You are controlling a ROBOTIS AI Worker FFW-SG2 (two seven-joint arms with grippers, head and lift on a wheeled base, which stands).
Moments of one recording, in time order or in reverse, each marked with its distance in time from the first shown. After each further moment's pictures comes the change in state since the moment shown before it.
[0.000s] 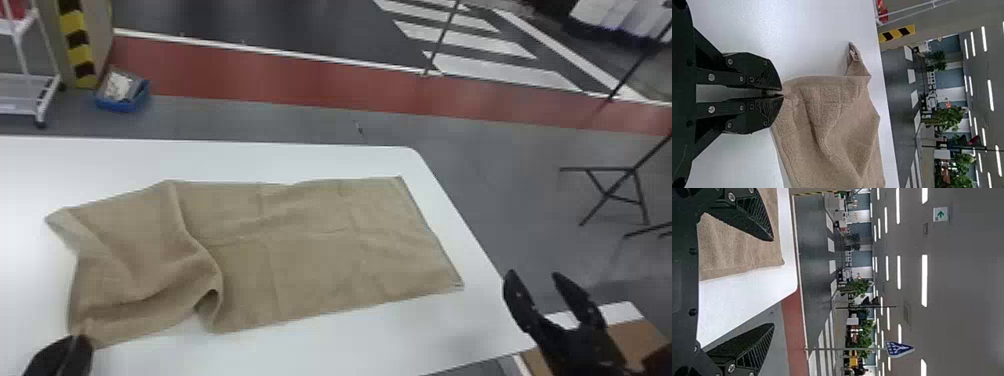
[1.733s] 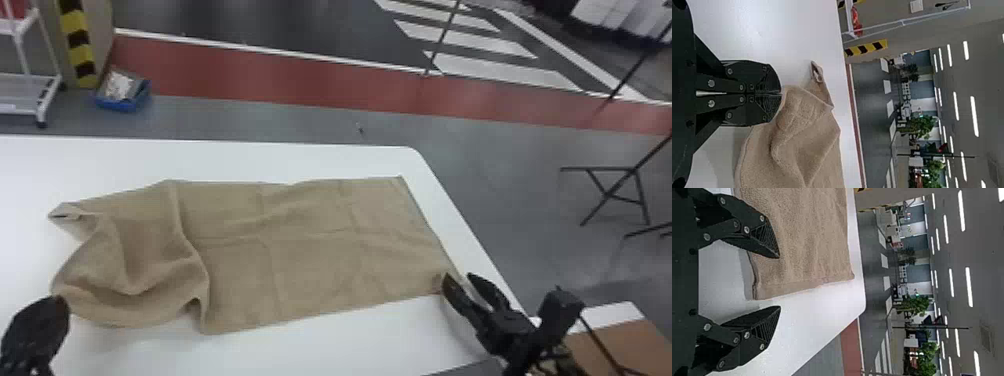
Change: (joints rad) left arm 0.009 0.013 0.037 -0.119 -0.018 -0.013 0.038; right arm -0.339 -0.023 0.044 0.330 0.235 0.282 0.143
